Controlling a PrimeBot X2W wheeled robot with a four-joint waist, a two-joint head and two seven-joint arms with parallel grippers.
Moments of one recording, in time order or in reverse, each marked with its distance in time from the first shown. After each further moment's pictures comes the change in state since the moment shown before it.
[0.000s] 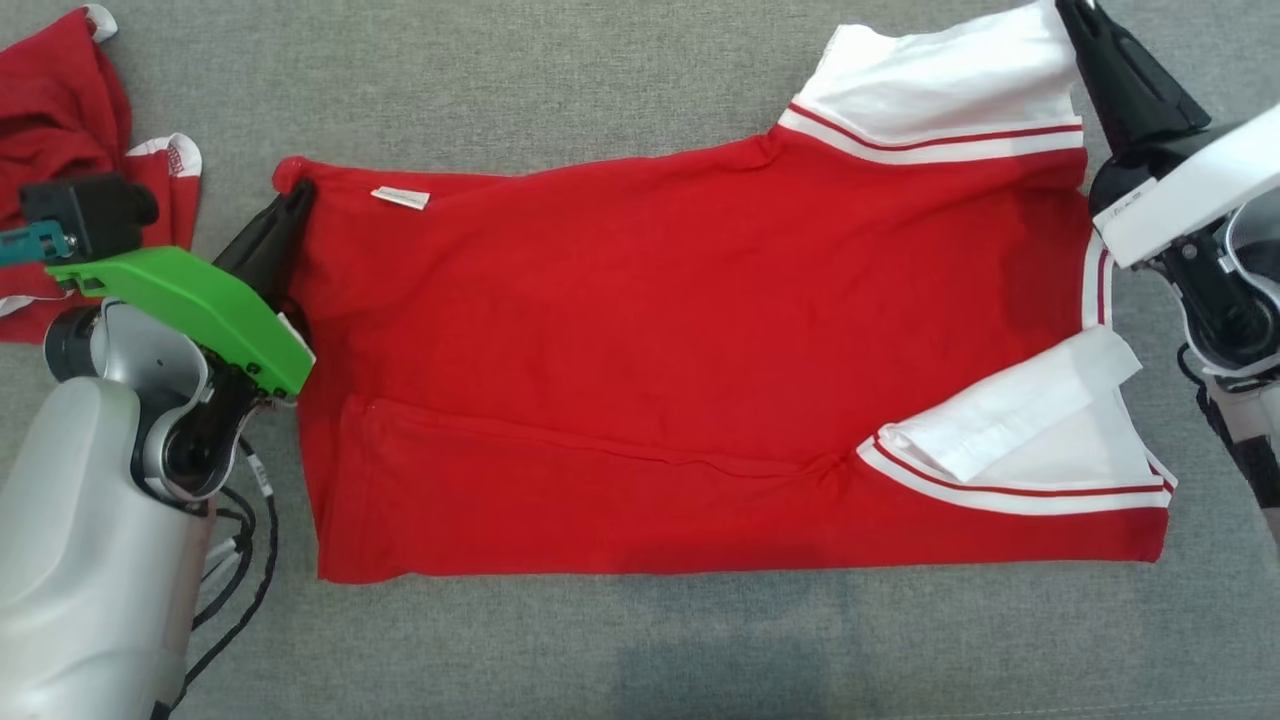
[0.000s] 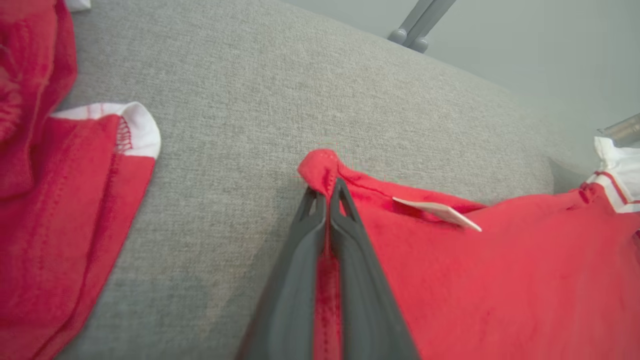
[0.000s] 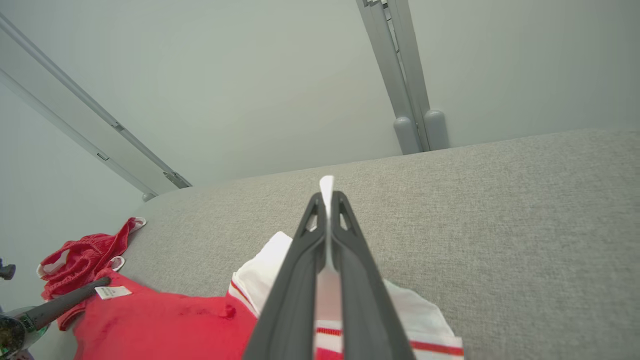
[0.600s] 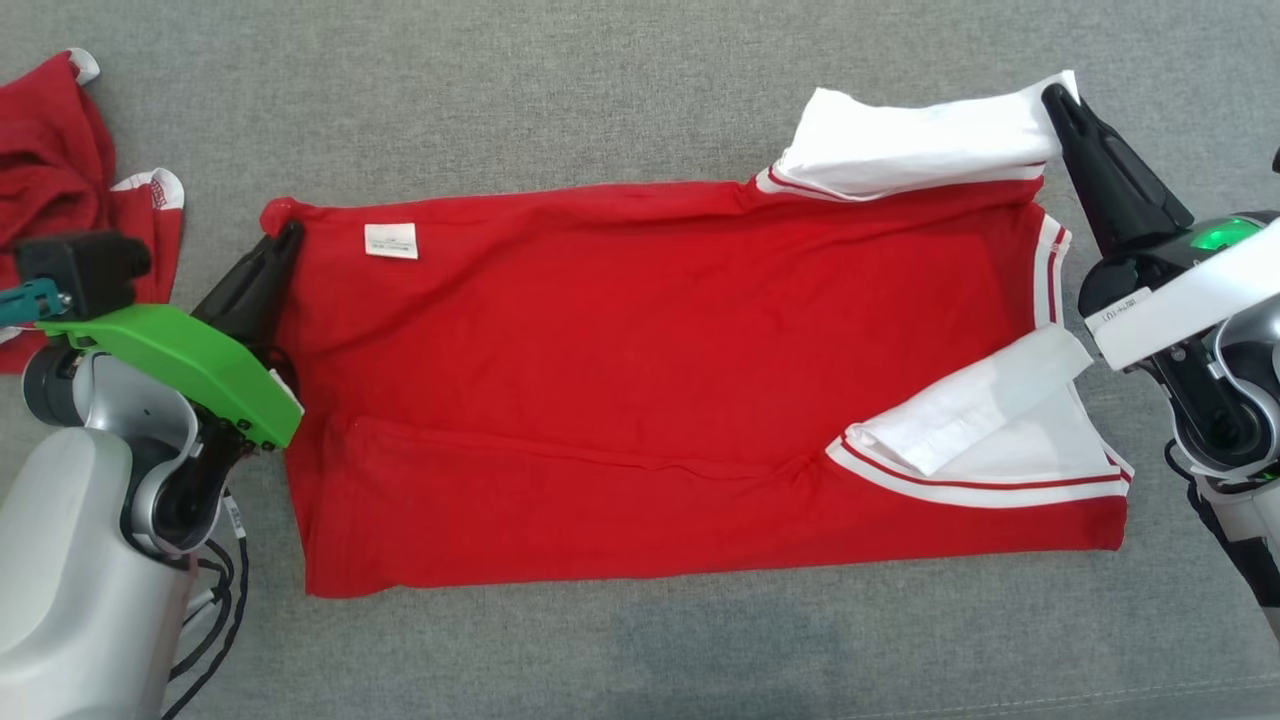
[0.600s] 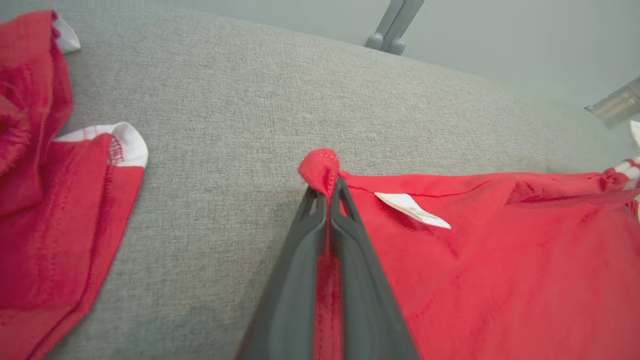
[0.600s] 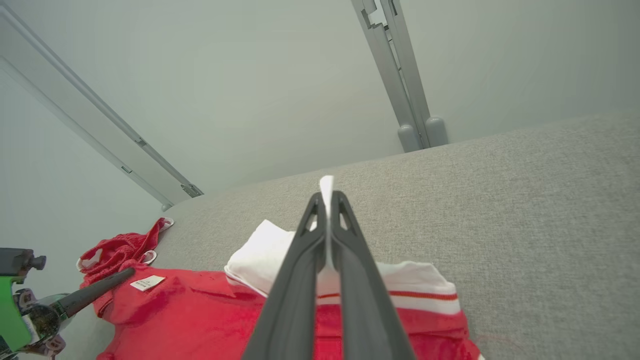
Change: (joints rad) left arm 0.101 0.075 -0.038 -0.091 0.033 -0.001 -0.062; right arm 0.197 -0.008 -0.018 -0.157 0.025 0.005 -0.078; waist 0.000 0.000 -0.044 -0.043
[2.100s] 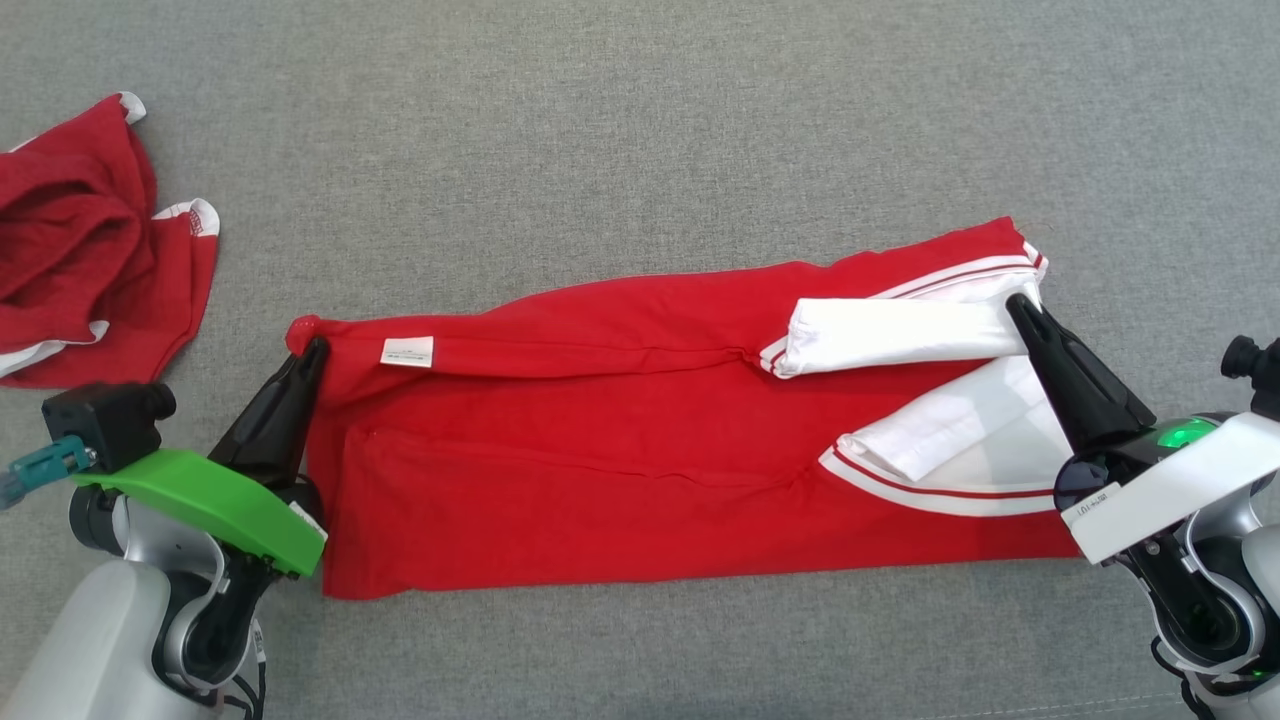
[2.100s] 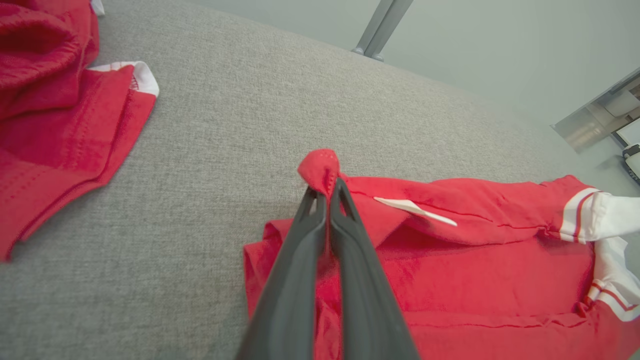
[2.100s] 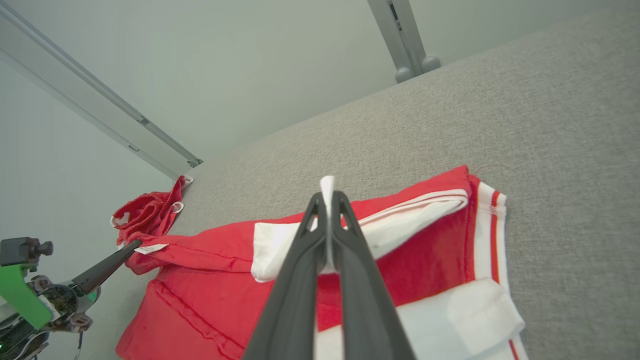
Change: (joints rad) left arm 0.223 0.038 -0.036 -0.112 -0.063 0.000 -0.153; right arm 0.351 -0.025 0.003 -0.226 0.028 -0.100 -0.005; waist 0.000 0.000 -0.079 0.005
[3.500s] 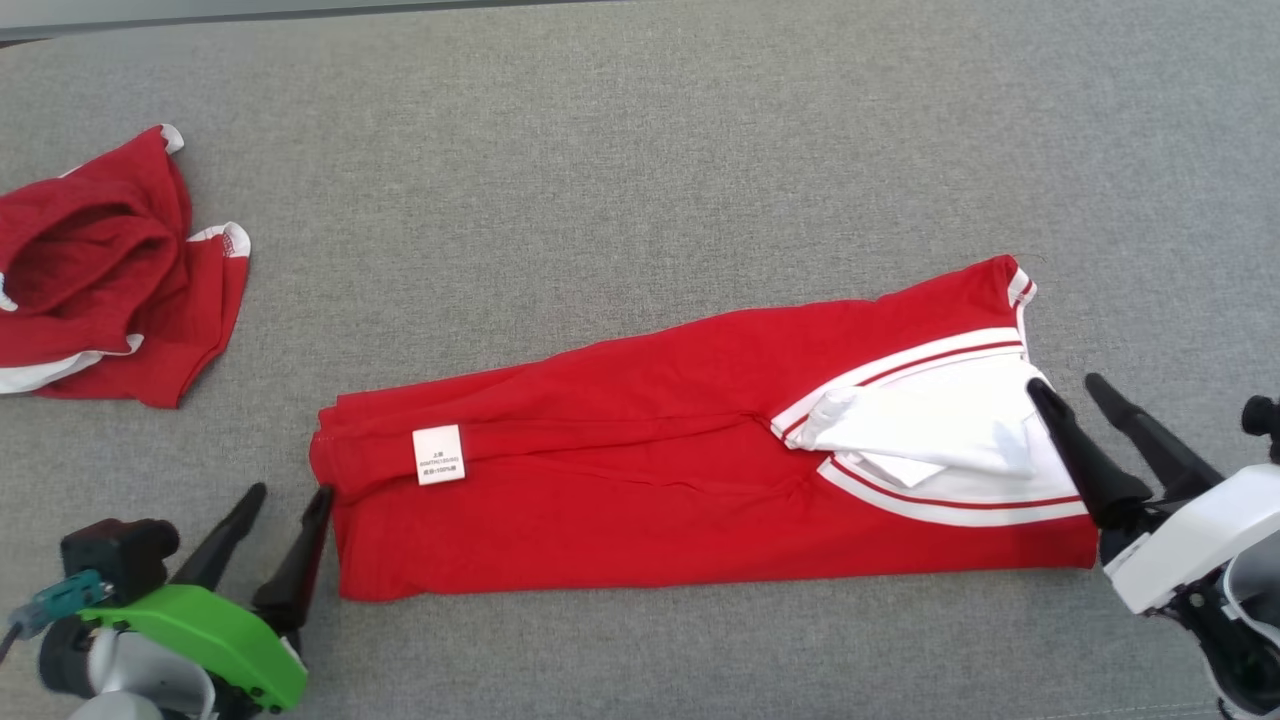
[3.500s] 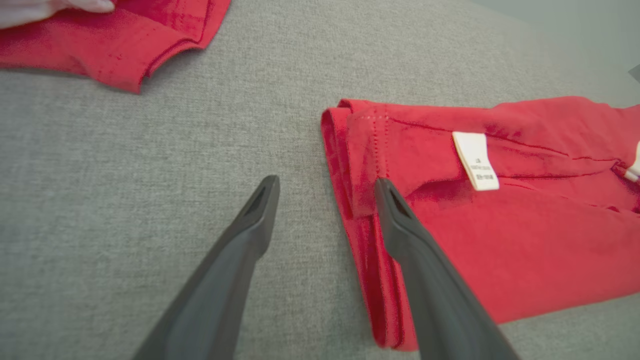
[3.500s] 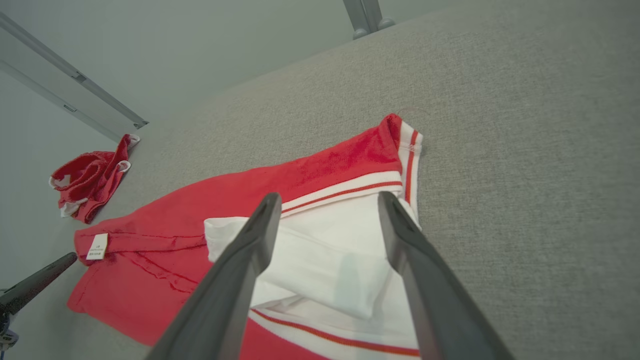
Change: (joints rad) left arm 0.192 0.061 -0.035 0.015 0.052 0.046 -0.060; right arm 0.117 -0.083 -0.008 0.021 -0.011 -0.058 0.049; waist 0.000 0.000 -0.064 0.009
